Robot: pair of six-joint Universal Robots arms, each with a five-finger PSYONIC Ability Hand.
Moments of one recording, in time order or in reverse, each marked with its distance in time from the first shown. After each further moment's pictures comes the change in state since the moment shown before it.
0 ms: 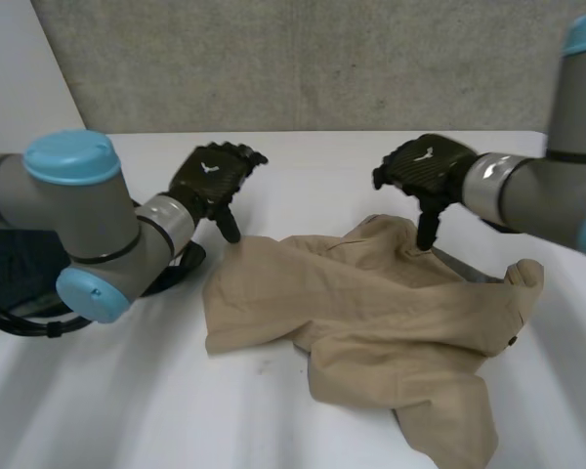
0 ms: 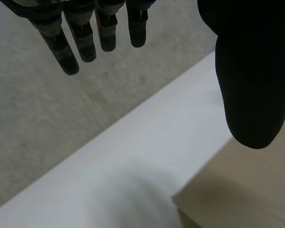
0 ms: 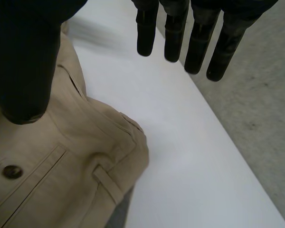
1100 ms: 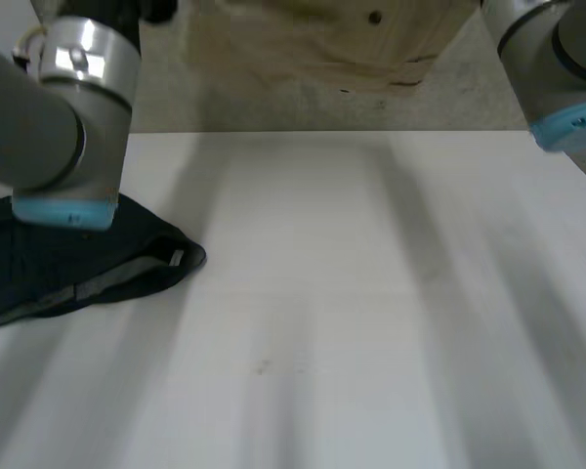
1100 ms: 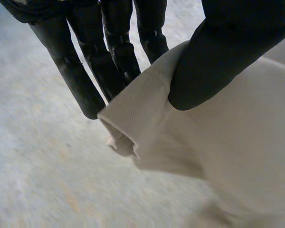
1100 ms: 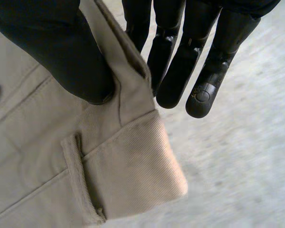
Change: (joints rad) left arm -0.044 0.320 0.025 0.438 -0.231 0.105; right arm 0.042 0.063 -0.458 -0.545 0.187 0.183; left_hand 0.927 0.986 0.979 0.987 0.925; right_hand 0.664 0.786 0.814 0.841 0.818
